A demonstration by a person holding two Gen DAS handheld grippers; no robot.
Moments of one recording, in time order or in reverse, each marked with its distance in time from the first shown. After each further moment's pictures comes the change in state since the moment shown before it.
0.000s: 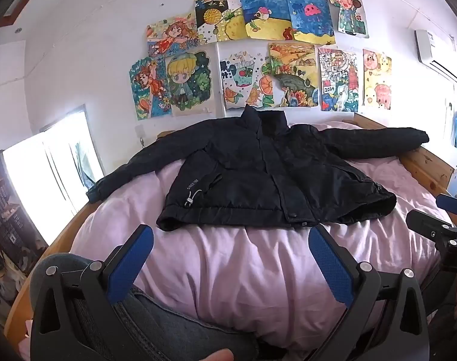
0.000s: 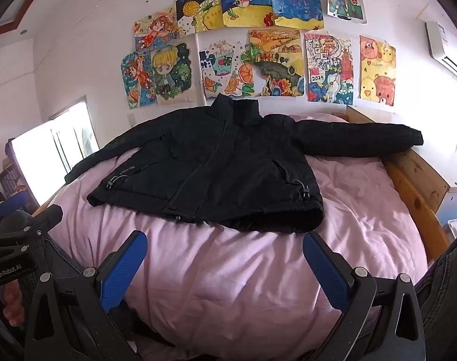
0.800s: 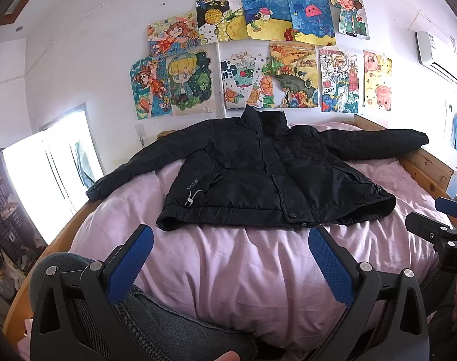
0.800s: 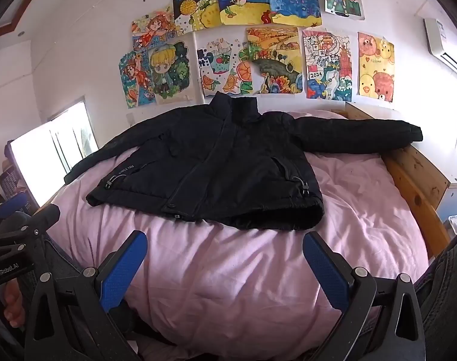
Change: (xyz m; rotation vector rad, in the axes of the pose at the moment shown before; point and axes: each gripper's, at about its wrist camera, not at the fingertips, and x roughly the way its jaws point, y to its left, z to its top) left arm 0.000 0.000 0.000 -0.004 -0.003 -0.002; right arm 0.001 -0.002 -0.001 0.014 0.000 0.009
